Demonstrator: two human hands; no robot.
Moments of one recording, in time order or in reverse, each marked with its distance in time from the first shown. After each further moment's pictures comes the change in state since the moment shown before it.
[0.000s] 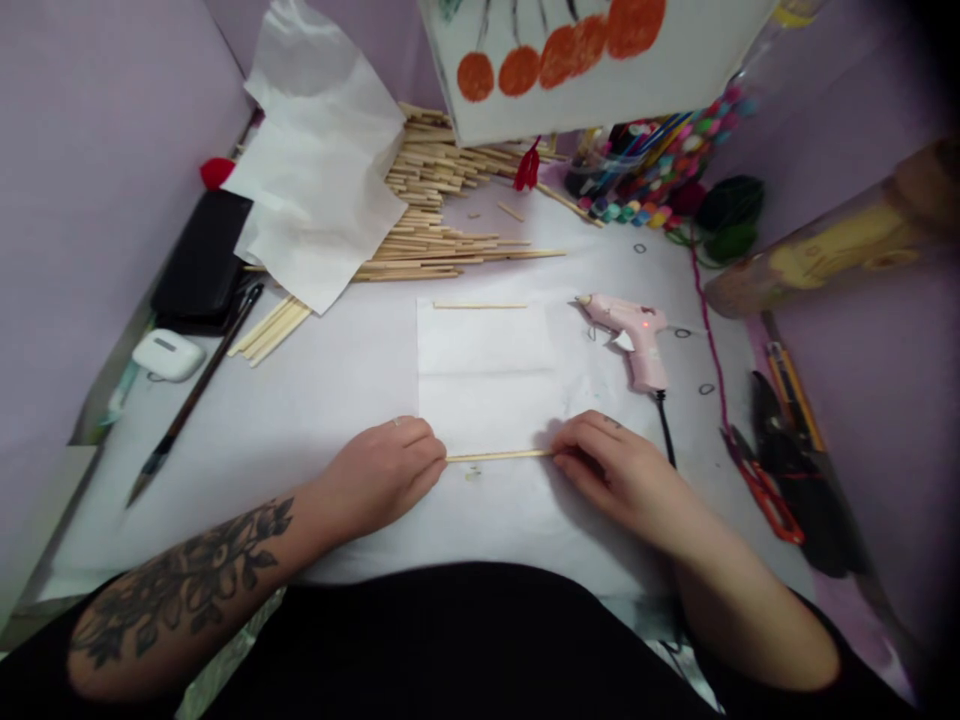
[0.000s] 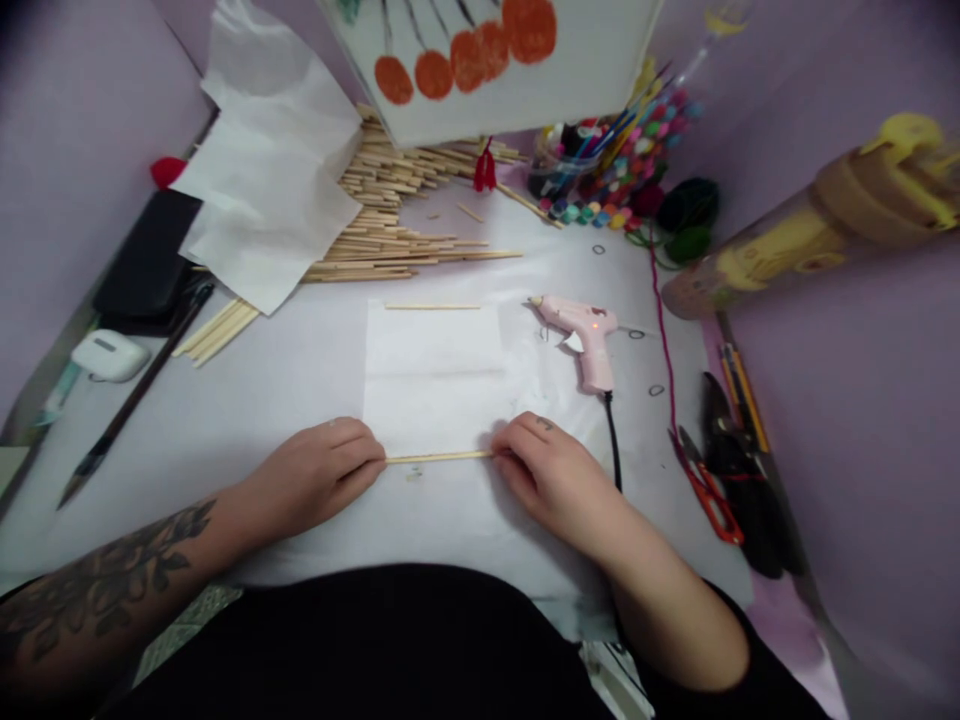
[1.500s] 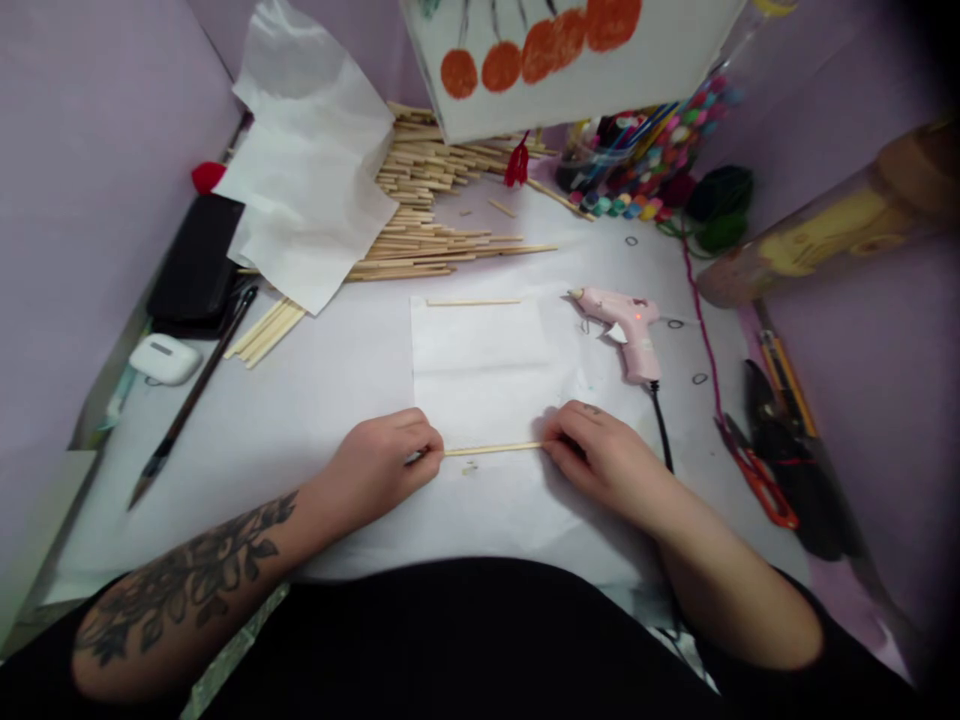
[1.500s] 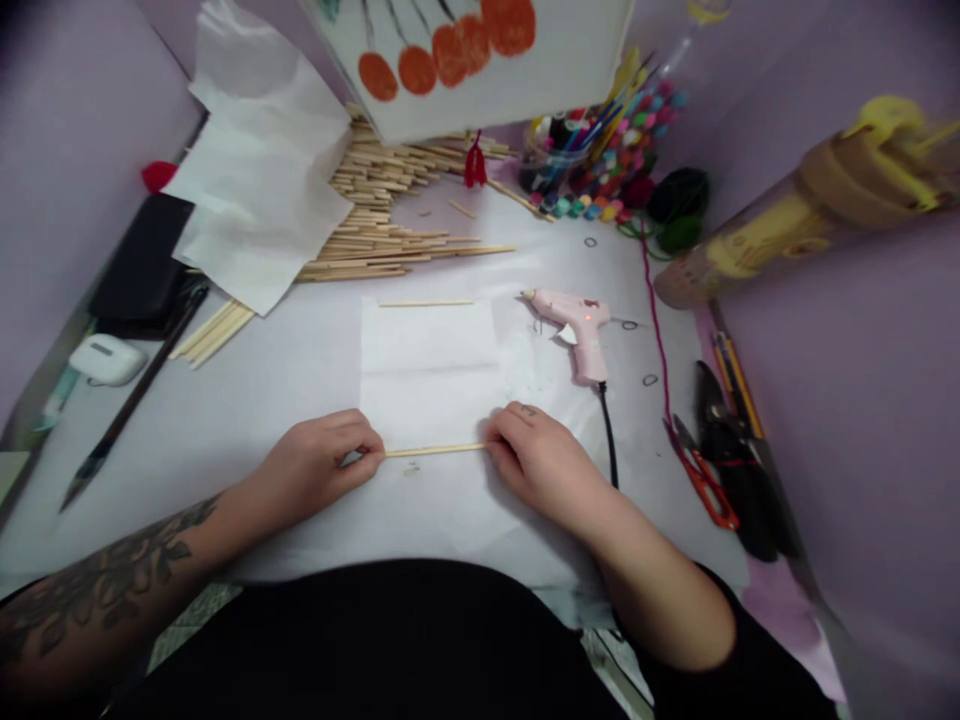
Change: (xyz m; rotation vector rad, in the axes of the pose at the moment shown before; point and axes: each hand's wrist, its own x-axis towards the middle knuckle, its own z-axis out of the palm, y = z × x) left_hand 0.003 0.002 0.001 -0.258 0.125 -0.125; right_hand 0.009 0.004 0.012 -0.050 0.013 0.015
